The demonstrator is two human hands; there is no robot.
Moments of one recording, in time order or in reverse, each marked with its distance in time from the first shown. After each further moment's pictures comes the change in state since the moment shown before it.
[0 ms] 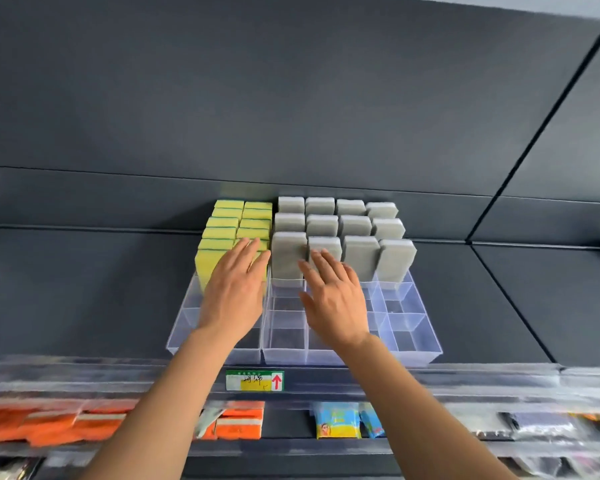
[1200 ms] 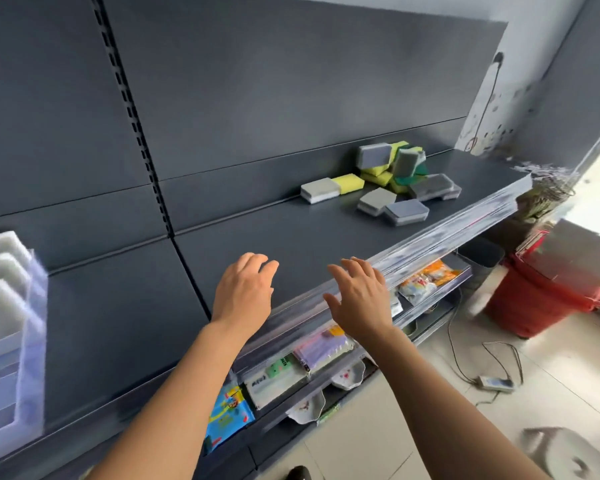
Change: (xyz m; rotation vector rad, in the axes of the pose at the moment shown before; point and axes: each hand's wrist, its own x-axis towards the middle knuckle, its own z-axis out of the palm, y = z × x) left_hand 0.074 0.526 0.056 -0.296 -0.103 0.535; right_hand -0.286 0.426 -0.183 -0.236 -0.100 0.689
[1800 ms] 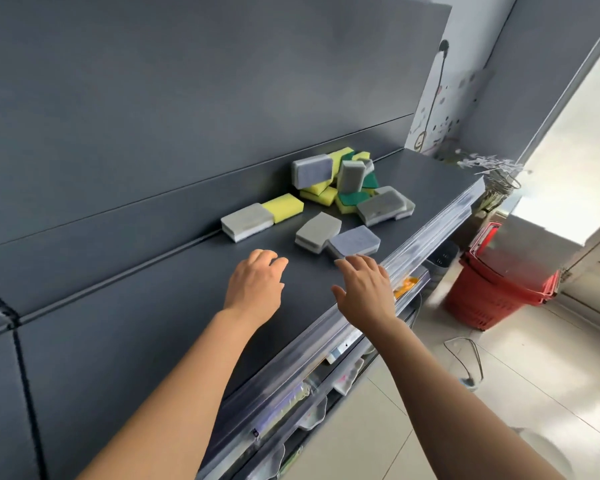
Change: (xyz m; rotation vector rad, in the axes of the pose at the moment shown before) left_hand 0.222 0.084 0.107 -0.142 -0.114 0.141; right_hand 0.137 0.181 0.021 -0.077 -0.059 0.214
